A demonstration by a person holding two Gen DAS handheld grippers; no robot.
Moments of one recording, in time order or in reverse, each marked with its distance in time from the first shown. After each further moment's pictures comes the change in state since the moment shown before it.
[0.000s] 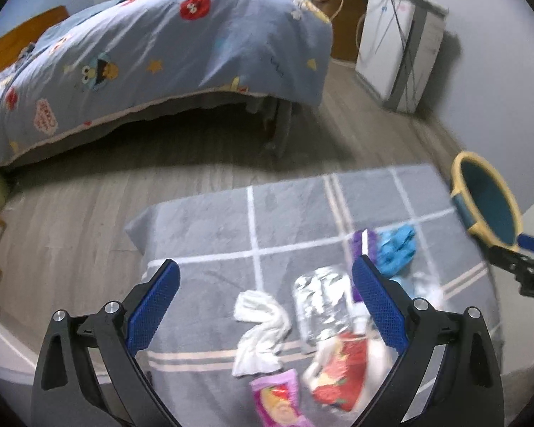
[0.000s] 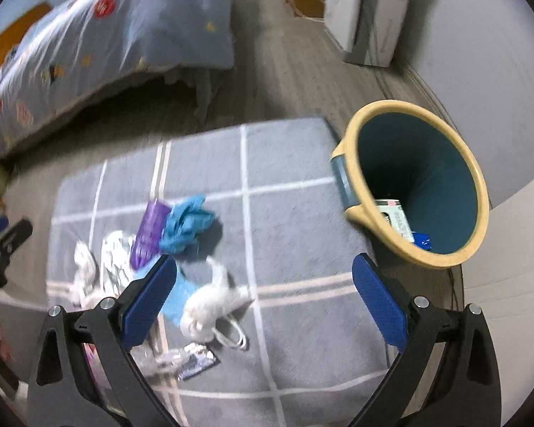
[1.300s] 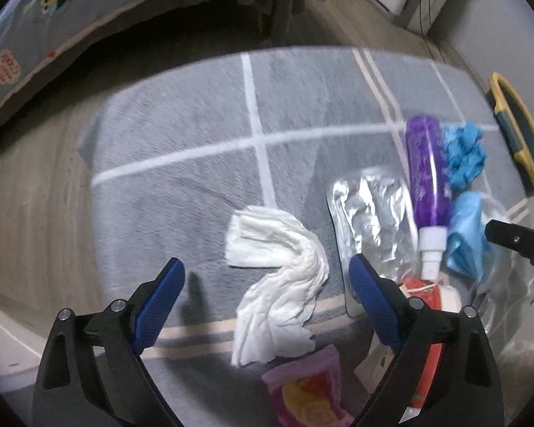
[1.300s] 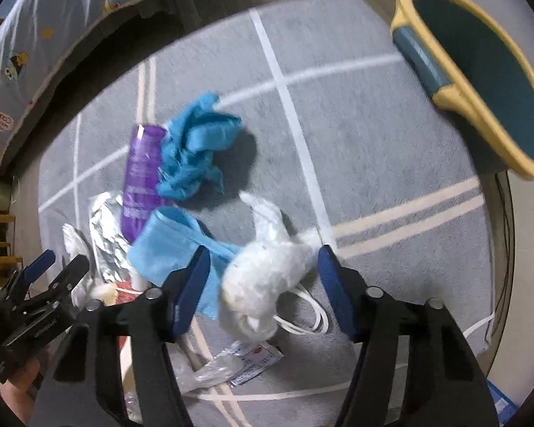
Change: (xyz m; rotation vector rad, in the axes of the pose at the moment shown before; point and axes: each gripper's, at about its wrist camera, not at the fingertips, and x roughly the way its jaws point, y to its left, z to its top) left arm 0.106 0.015 -0.051 0.036 0.351 -0.051; right arm 0.100 0.029 -0.026 0.200 0.307 0.074
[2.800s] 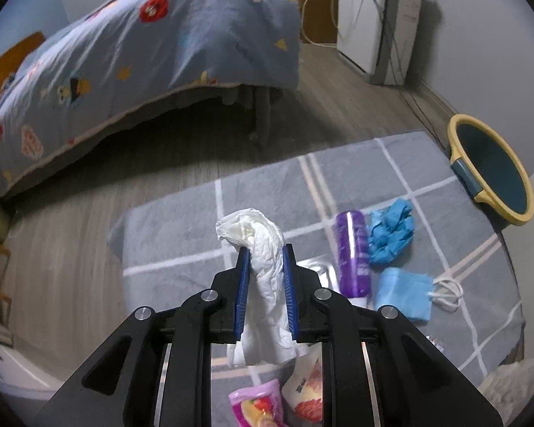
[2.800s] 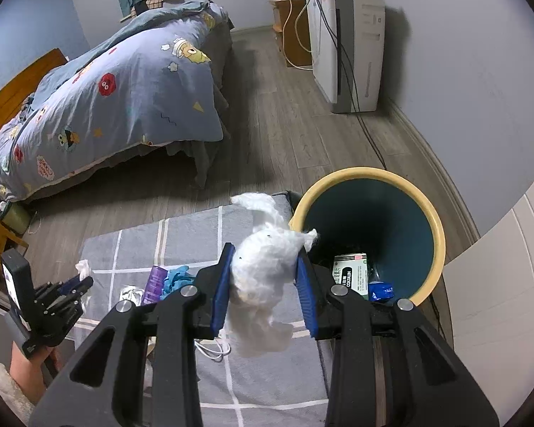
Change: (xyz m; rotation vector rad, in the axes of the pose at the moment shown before) left arm -0.091 -0.063 0.018 0.080 -0.345 0.081; right arm -0.201 -0.093 0.029 -0.146 -0.509 0.037
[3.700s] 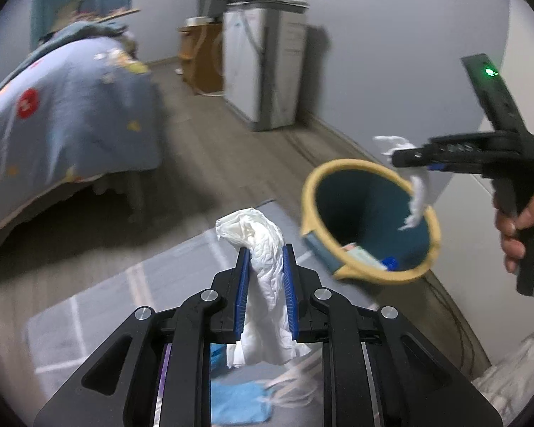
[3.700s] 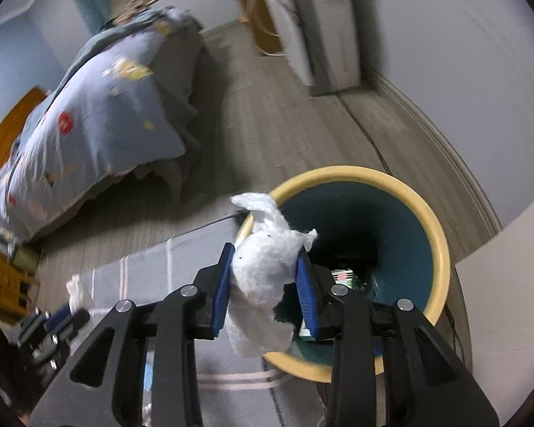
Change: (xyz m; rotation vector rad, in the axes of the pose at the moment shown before) left arm -0.016 -0.164 0.075 0.188 -0.182 -0.339; right arm 0.076 -0.118 0.035 0.192 0.035 0.055
